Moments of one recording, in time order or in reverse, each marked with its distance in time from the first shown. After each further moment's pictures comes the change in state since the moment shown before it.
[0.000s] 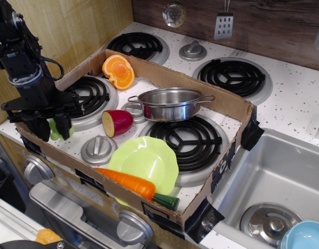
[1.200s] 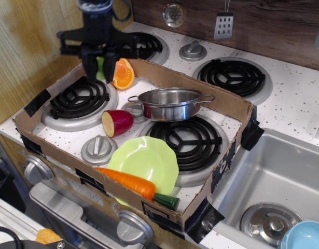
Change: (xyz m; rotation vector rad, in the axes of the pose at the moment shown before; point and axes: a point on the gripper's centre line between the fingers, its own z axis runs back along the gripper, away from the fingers) arm 0.042 -0.072 0.054 0.131 -0.037 -0.062
